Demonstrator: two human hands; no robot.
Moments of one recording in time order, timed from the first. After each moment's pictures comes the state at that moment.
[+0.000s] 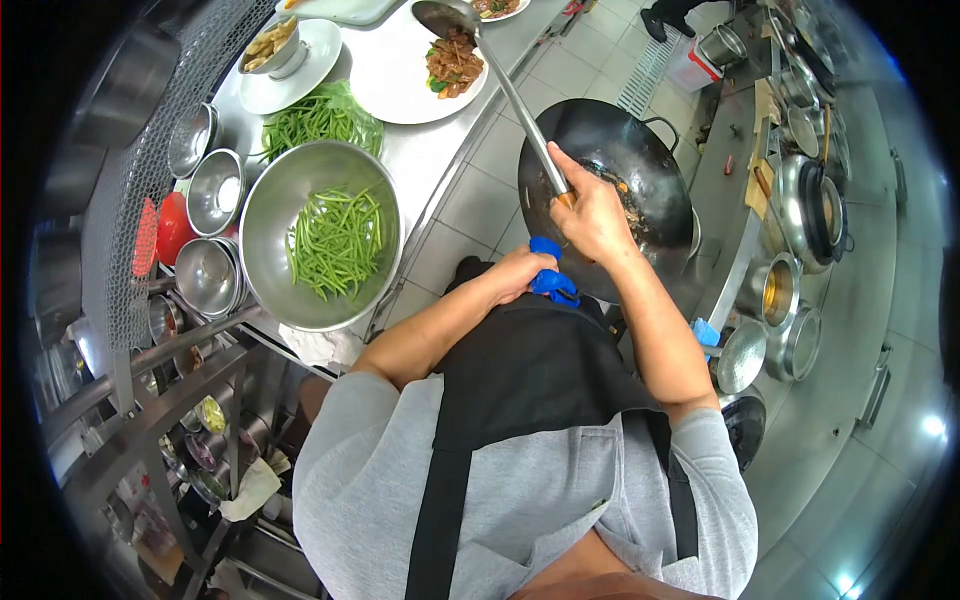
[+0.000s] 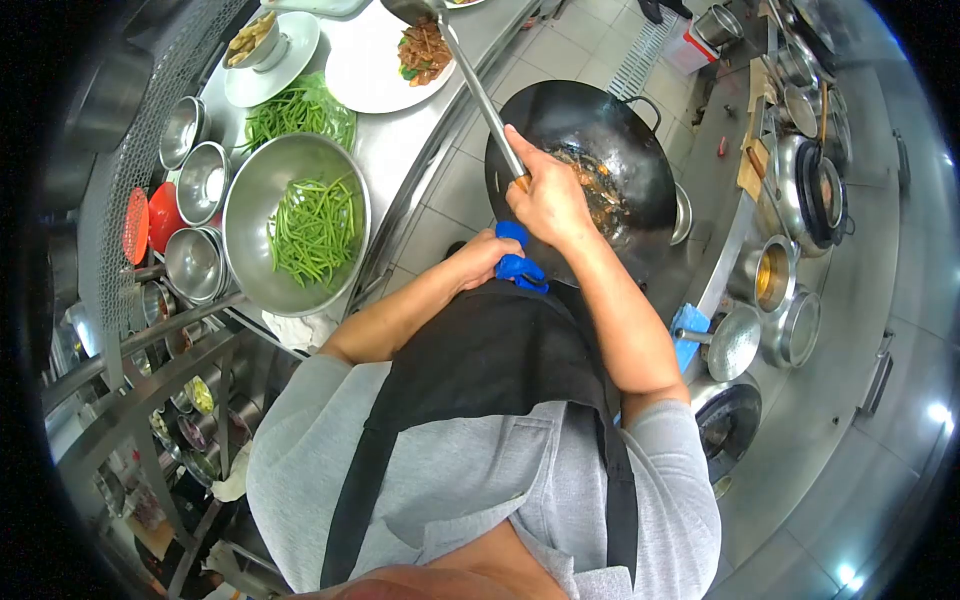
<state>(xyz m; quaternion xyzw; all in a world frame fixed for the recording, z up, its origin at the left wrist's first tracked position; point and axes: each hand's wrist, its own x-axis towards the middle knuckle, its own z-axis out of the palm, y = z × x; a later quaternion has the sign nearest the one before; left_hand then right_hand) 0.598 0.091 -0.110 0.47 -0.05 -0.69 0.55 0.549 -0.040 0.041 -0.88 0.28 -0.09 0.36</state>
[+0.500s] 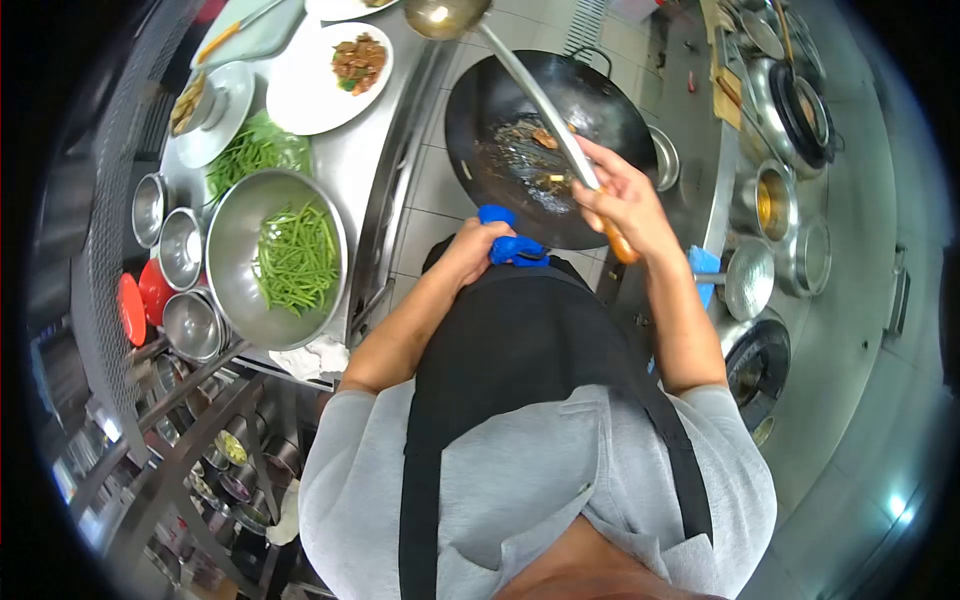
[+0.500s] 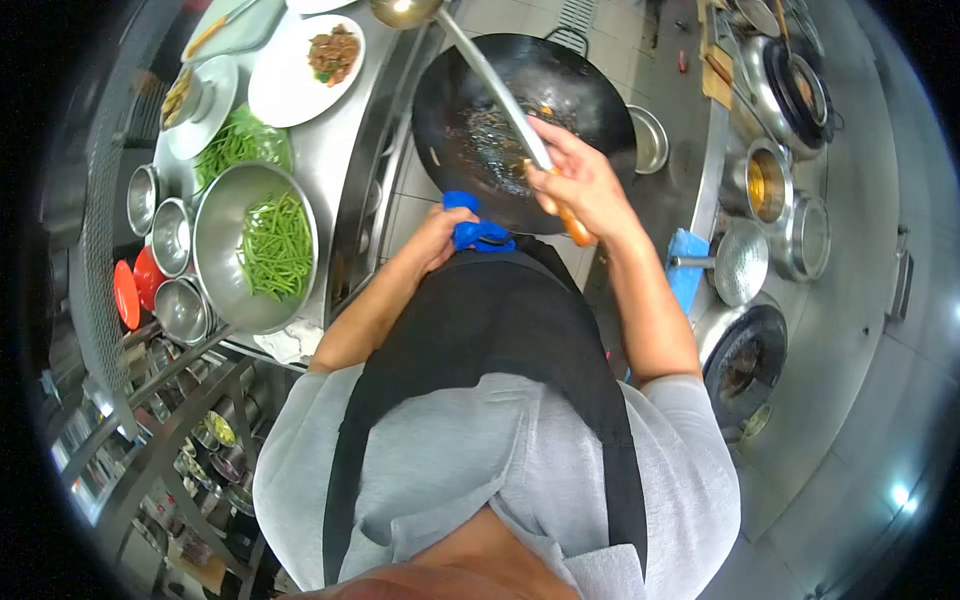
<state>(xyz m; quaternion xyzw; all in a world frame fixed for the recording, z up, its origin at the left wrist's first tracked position) 0.581 0.095 -0.111 0.47 -0.04 -0.69 0.55 0.410 -0.064 0.052 -0.55 0.32 -0.16 0.76</state>
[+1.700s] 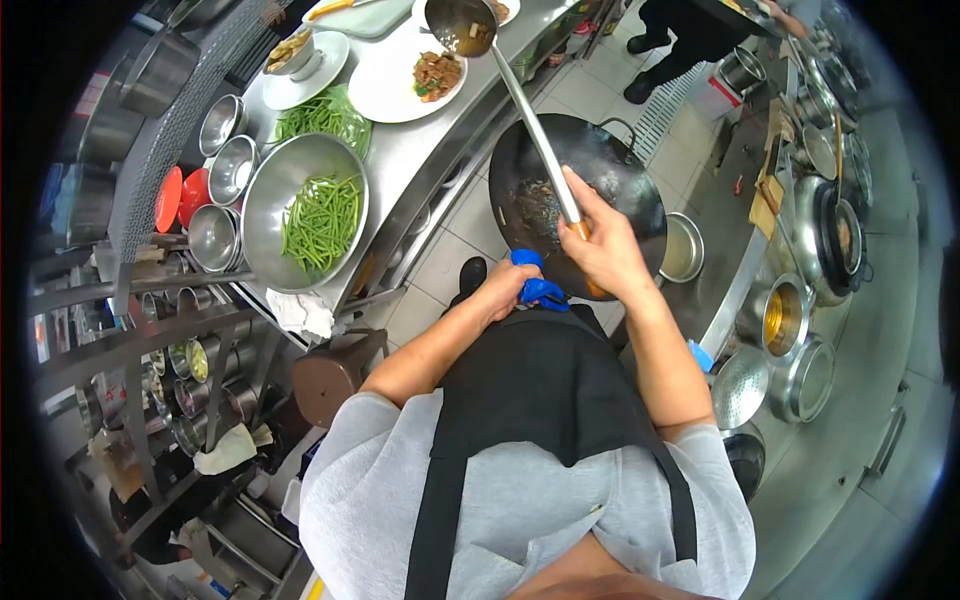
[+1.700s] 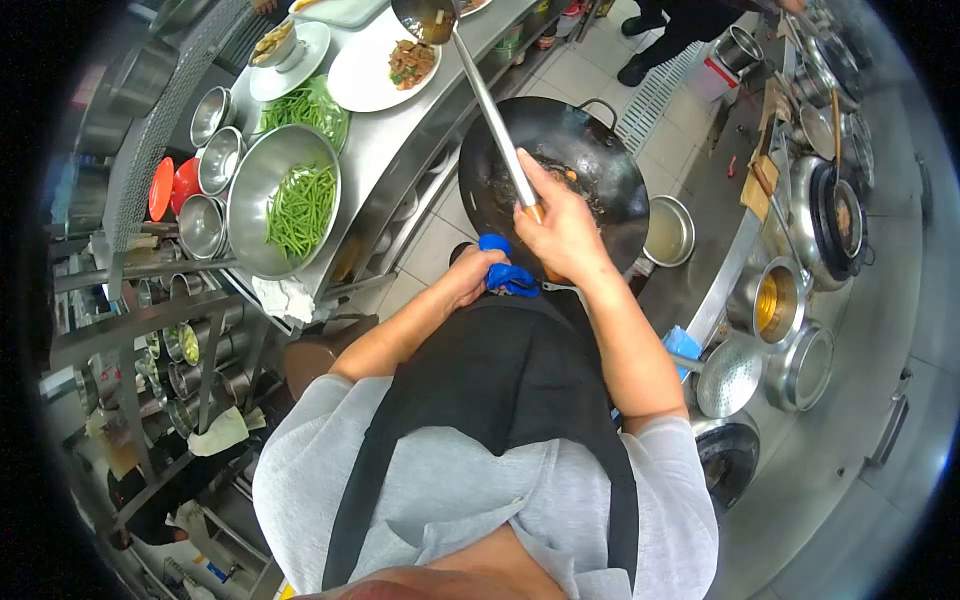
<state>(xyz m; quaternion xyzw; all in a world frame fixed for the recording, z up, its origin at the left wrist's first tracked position) 0.506 0.072 -0.114 0.52 0.02 -0.61 0.60 0.428 -0.085 0.037 -0.80 0.17 -0.17 0.55</state>
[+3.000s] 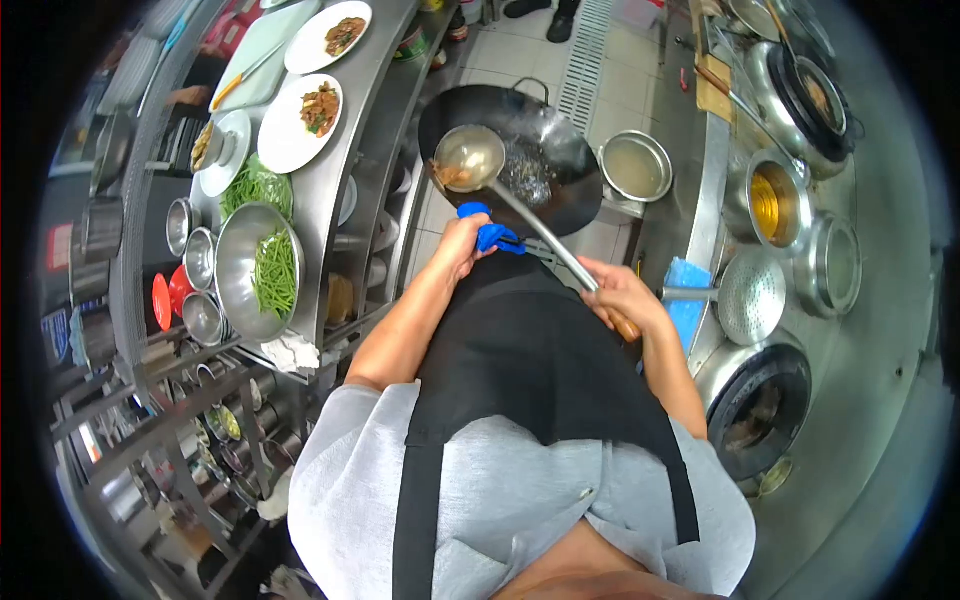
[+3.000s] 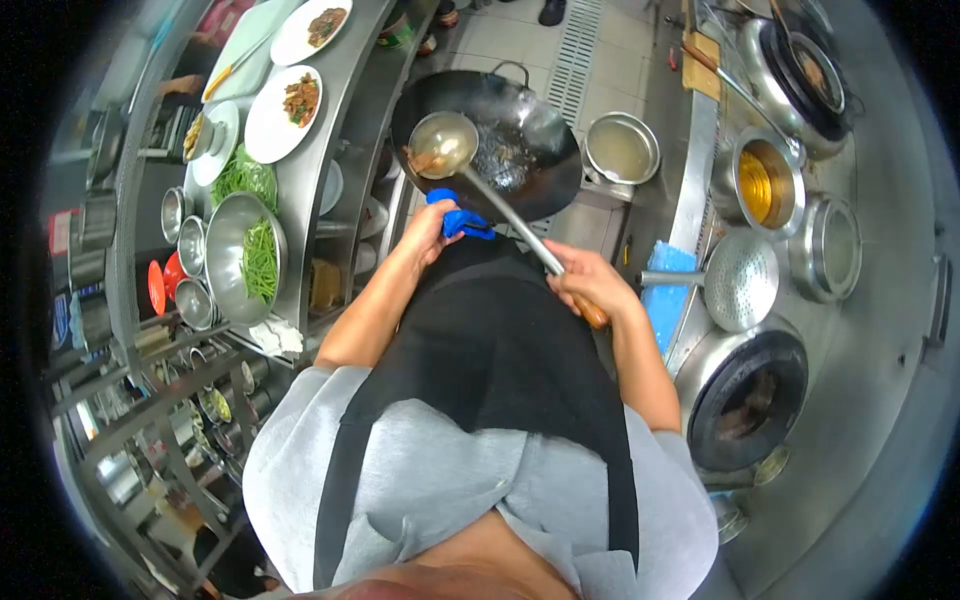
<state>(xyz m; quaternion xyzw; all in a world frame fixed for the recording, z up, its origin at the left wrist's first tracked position) 0.480 0.000 -0.112 0.63 0.02 -0.57 0.53 0.170 -0.100 -0.046 -0.42 0.31 0.00 0.85</state>
